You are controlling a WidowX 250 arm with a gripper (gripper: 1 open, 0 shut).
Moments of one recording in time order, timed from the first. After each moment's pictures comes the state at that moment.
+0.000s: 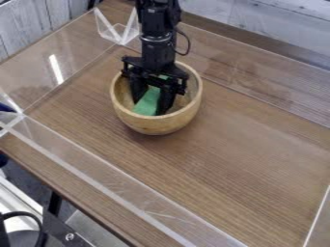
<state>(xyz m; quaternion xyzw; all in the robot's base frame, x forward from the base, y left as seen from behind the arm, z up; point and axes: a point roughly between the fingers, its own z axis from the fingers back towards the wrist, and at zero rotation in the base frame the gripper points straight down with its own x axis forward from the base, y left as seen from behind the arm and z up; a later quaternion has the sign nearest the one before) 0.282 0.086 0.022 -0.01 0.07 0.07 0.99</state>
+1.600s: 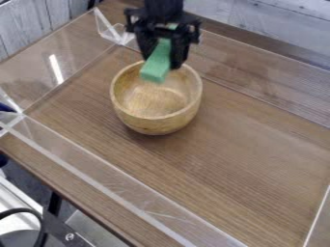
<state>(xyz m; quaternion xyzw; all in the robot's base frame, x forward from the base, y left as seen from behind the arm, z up) 0.300 0.045 0.112 -0.04 -0.01 0.04 1.00</state>
